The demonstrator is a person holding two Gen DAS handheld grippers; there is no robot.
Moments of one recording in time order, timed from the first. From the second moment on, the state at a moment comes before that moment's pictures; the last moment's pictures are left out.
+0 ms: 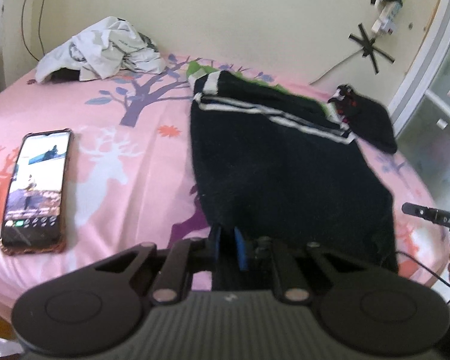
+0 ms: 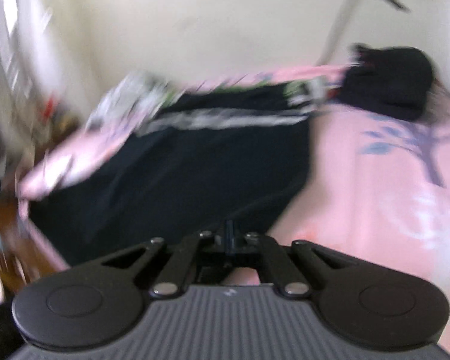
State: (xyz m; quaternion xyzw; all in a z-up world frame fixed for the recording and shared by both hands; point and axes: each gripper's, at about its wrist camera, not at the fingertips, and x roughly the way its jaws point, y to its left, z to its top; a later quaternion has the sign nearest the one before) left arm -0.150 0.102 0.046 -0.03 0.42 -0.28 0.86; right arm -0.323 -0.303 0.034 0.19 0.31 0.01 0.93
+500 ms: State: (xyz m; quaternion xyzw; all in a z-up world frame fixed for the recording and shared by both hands) left arm -0.159 0.114 0.023 -0.07 0.45 -0.25 0.86; right arm -0.281 -0.217 0.026 0.04 0.41 0.18 0.89
